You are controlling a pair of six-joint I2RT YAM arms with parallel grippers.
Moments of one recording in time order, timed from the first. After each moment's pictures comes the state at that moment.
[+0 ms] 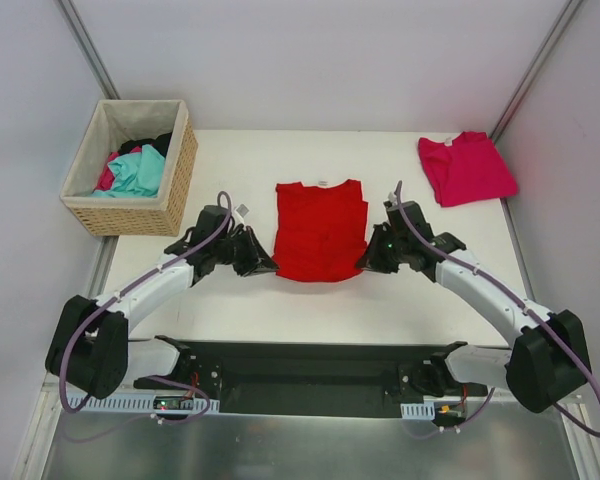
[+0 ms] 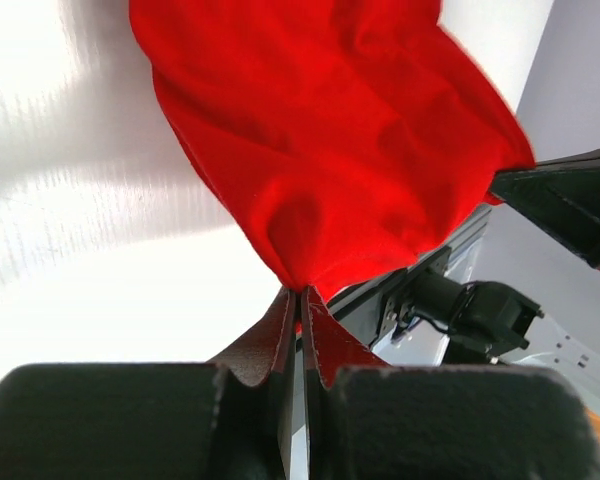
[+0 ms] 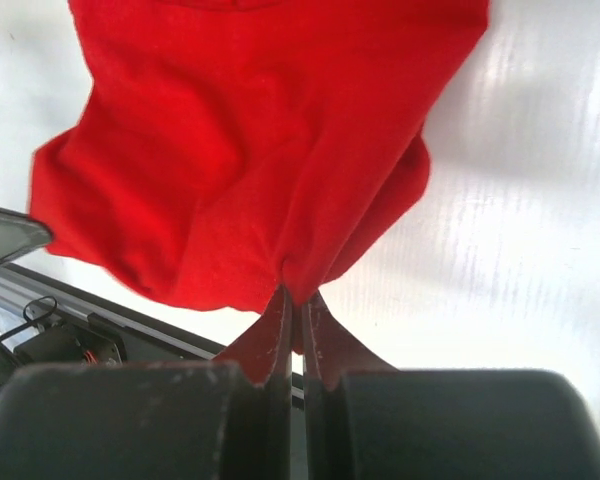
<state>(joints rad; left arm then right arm) -0.42 1.25 0.66 -0.21 0.54 -0.88 0.52 1.22 0.84 -0.53 -0.18 0.70</state>
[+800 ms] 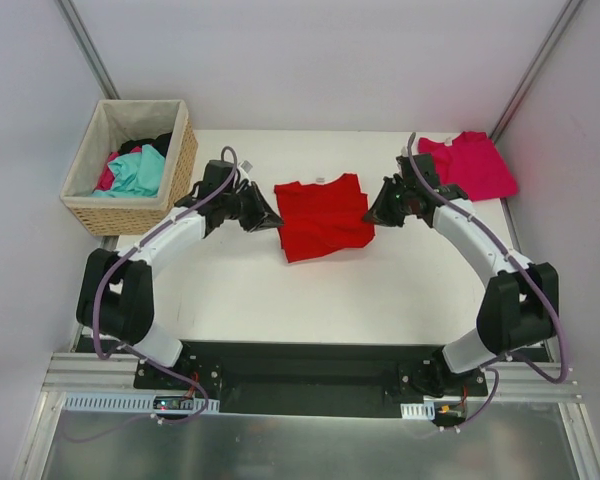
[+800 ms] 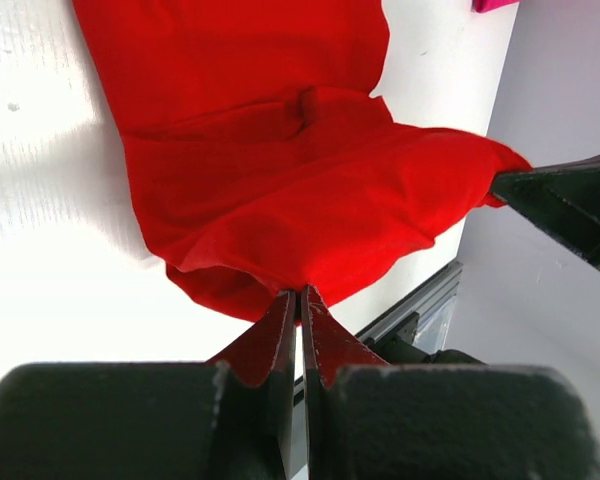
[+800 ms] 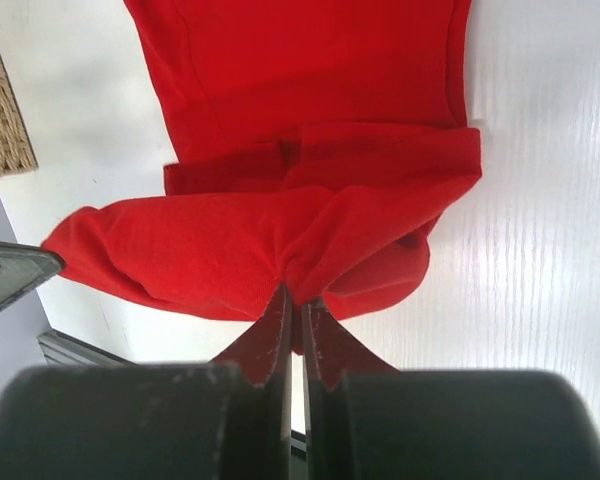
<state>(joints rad) -0.33 1.52 1.04 -0.26 0.55 -0.83 0.32 1.51 1.20 -0.59 -0.26 0.63</state>
